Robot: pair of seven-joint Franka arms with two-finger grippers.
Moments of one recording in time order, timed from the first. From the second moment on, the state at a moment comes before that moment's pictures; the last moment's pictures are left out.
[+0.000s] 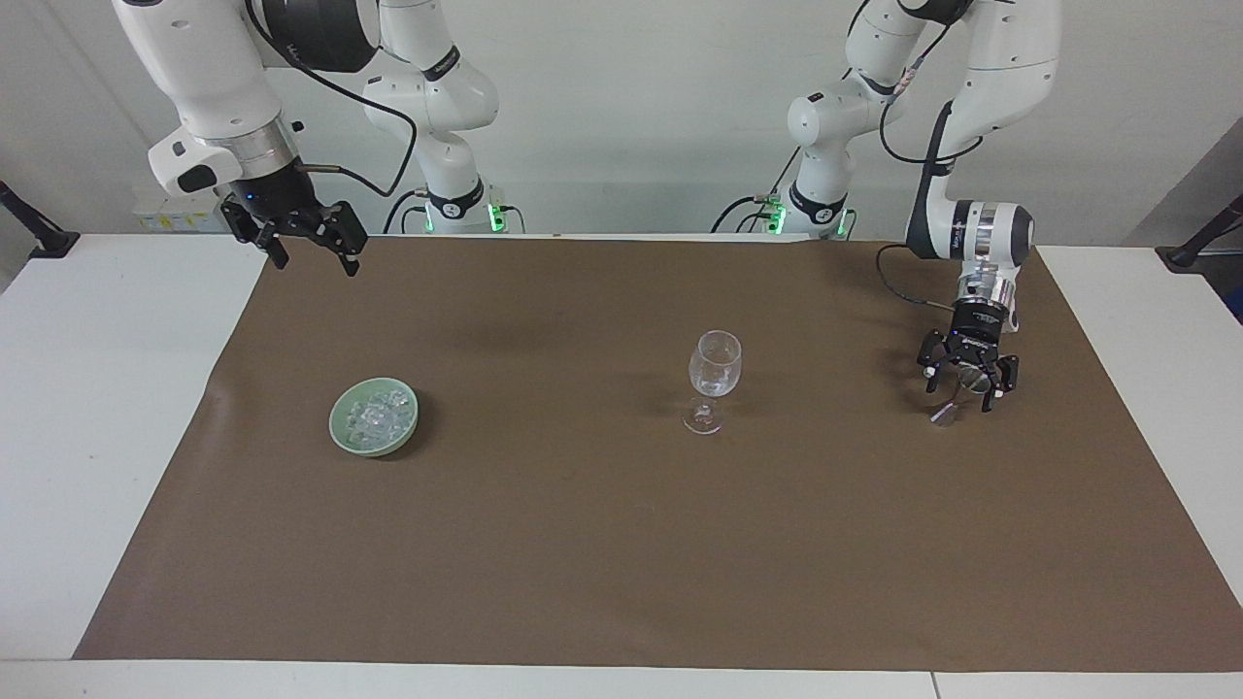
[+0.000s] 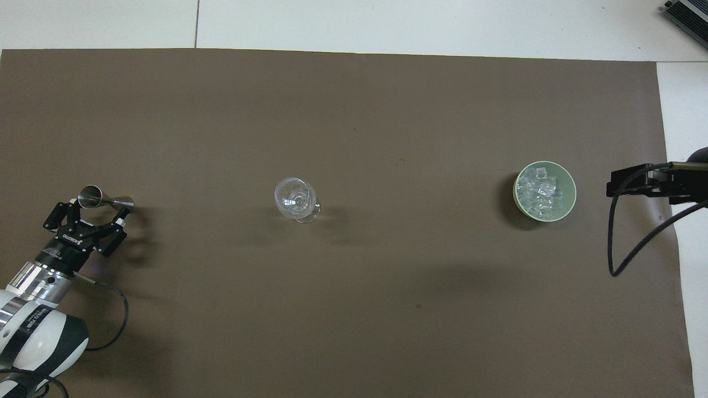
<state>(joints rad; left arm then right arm) 0.37 0.13 0.01 -2.52 -2.11 2.14 -0.46 0.07 -0.08 -0.10 -1.70 -0.02 1.65 0.10</state>
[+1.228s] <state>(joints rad) 0.22 -0.08 0.00 -2.48 -2.11 2.41 -0.58 0.07 -0.09 -0.11 -1.76 -0.02 1.71 -0.01</state>
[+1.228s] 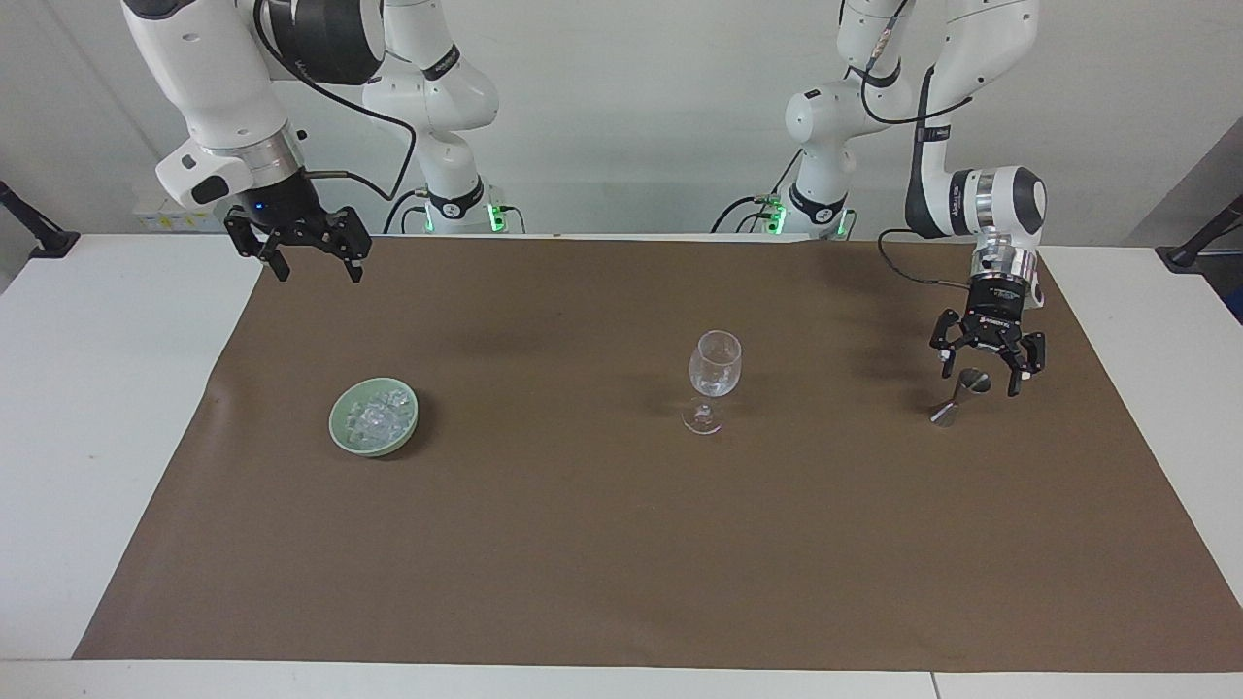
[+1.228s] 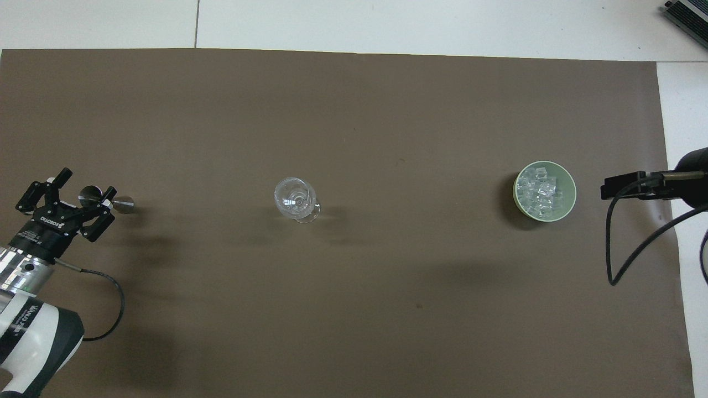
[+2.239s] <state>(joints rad) 0.03 -0.22 -0.01 -2.39 -1.47 2.66 -0.60 0.07 -0.10 -0.11 -1.78 -0.02 1.76 -0.02</state>
